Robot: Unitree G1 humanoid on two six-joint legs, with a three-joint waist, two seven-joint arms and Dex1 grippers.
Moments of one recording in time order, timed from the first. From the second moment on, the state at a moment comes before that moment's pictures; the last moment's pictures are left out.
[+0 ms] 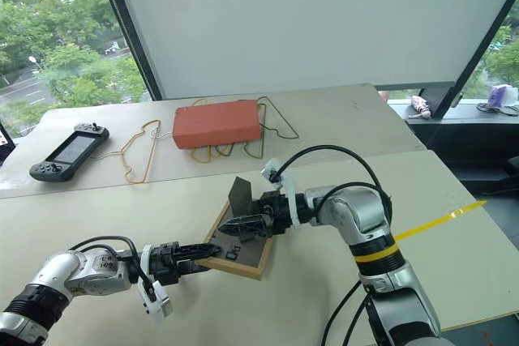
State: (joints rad) left arm -0.34 0.82 -0.27 0.35 0.96 -1.29 0.18; right arm -0.72 -0.39 0.19 -0.05 0.63 1.12 0.98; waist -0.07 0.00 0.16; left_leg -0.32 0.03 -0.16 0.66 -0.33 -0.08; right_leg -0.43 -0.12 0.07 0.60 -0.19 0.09
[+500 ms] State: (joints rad) left arm -0.35 0.83 -0.28 0.40 0.94 -1.26 0.19; right arm -0.18 -0.82 0.20 -0.27 0.05 0.12 0.92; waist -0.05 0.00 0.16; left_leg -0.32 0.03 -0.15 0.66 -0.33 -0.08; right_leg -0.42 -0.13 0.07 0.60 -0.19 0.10
